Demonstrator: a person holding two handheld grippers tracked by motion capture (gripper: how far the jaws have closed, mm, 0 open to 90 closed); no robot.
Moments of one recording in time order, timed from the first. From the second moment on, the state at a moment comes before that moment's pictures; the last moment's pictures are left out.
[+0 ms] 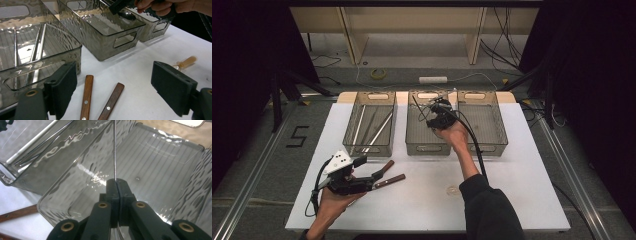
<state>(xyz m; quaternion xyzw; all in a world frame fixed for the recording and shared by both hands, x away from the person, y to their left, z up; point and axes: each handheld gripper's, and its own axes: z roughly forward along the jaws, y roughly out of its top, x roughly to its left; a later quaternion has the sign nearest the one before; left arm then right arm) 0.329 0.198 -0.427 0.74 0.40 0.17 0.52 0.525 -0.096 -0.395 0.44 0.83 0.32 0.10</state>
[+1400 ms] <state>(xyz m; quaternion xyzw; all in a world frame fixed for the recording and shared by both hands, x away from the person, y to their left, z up) 0.330 0.198 -0.428 0.74 0.41 0.18 0.51 0.426 -0.166 -0.374 0.31 0.89 0.32 0.06</state>
